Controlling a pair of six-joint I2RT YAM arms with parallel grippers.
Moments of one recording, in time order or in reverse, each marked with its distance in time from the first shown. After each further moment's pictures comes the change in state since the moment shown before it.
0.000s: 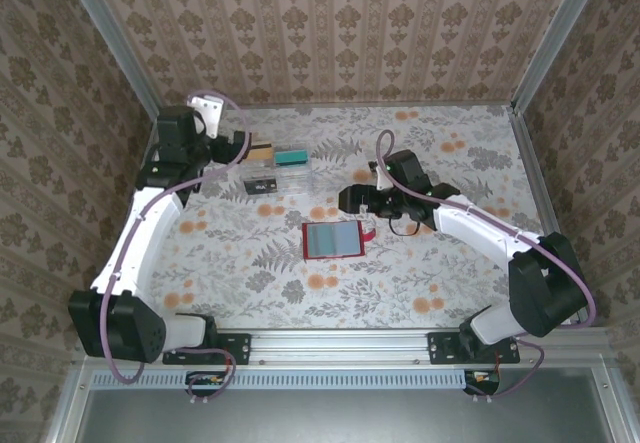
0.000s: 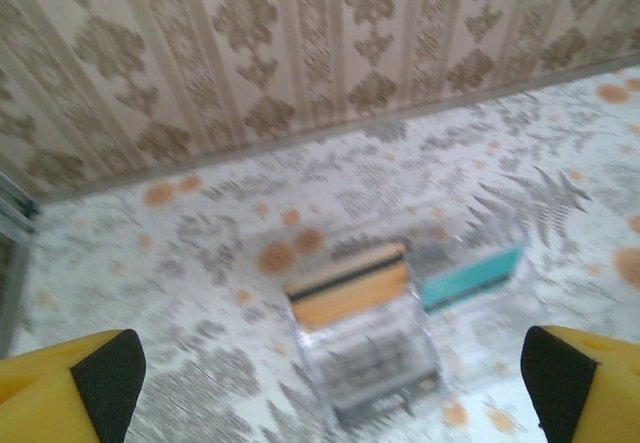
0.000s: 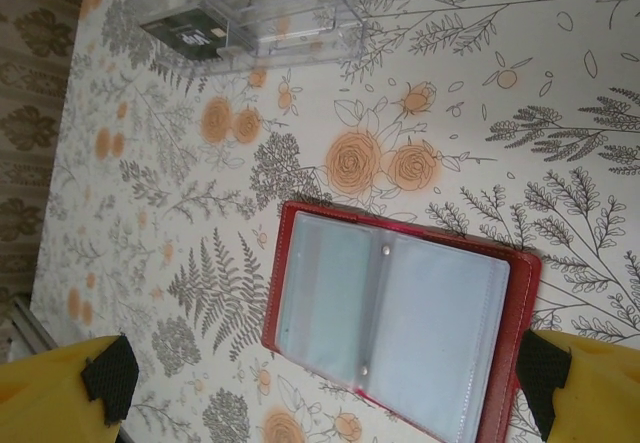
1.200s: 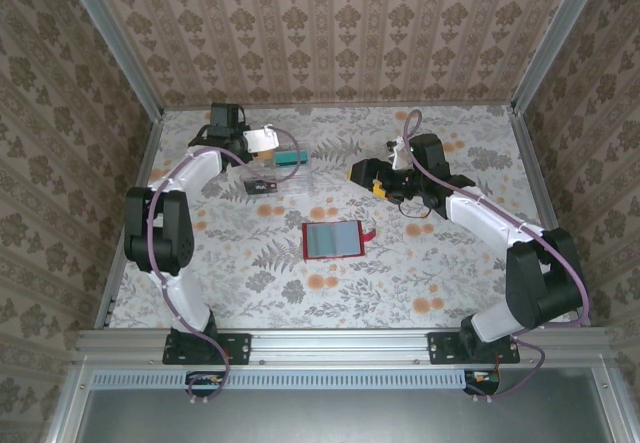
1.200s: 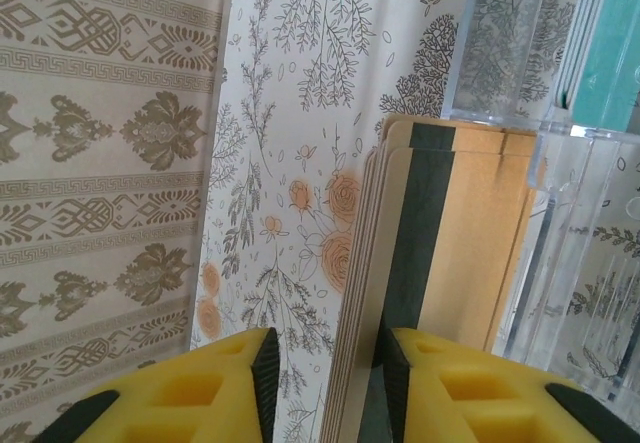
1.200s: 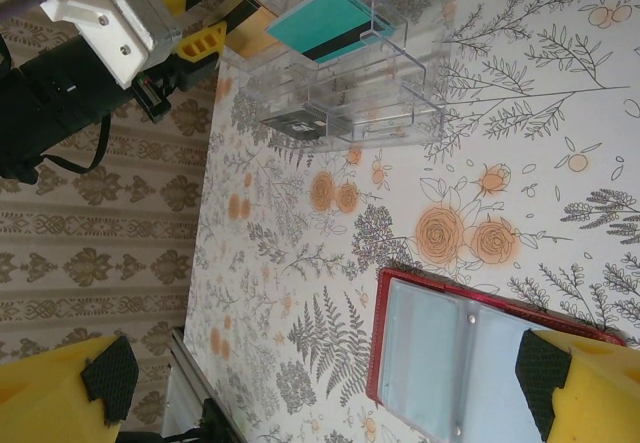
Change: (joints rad) left arm -0.031 0.590 0.209 0.104 -0.083 1.148; right arm -0.180 0.031 0.011 0.192 -0.286 0.159
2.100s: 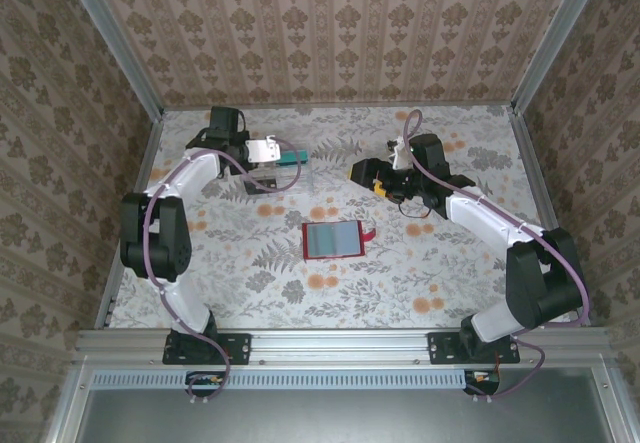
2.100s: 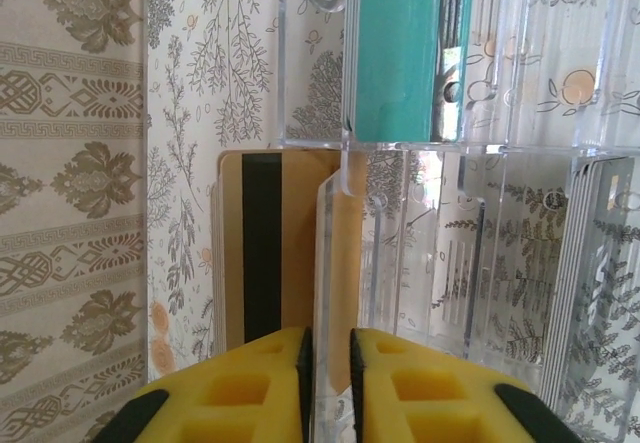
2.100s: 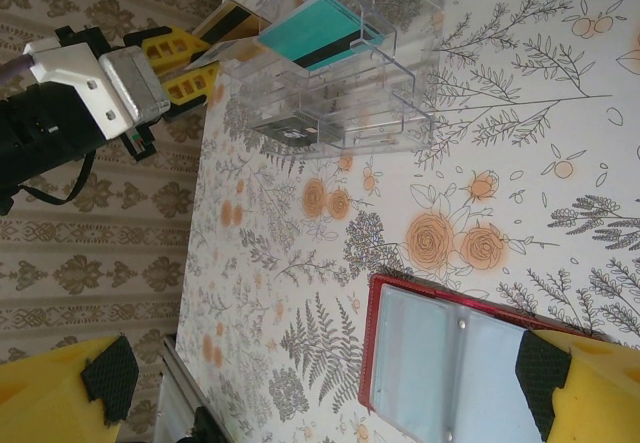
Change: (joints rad) left arm -0.006 -0.048 -0.028 -0.127 0.090 0.081; right arm 0.000 0.000 0.000 -0.002 0.022 -0.005
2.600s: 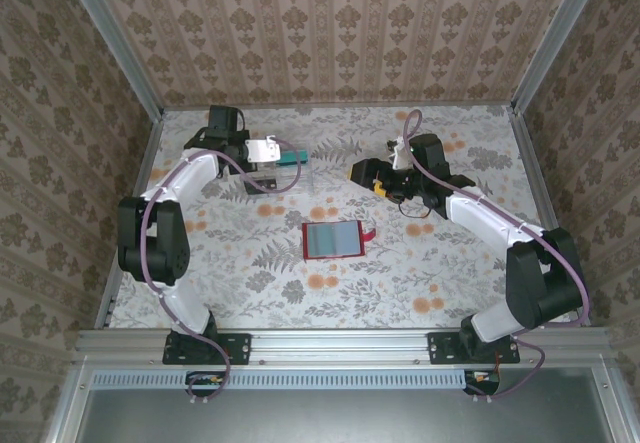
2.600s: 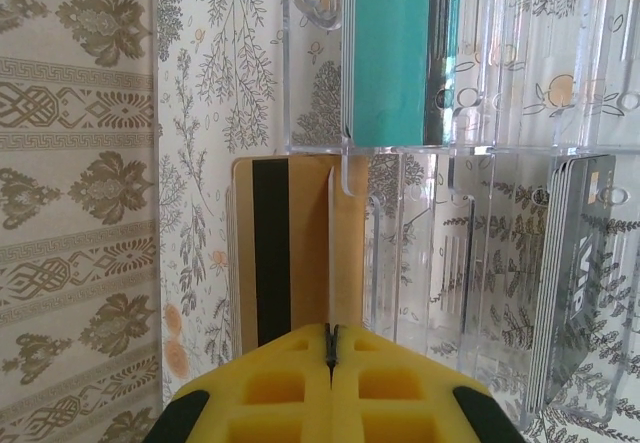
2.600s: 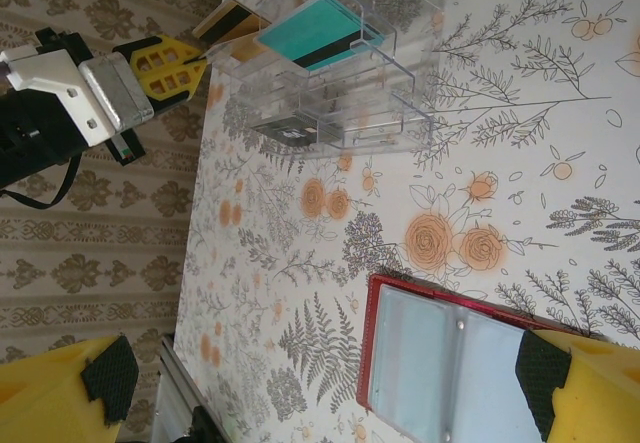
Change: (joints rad) left arm -0.003 -0.030 -0.001 -0.024 0.008 0.027; right arm 0.000 0.000 0.000 0.000 0.000 -0.006
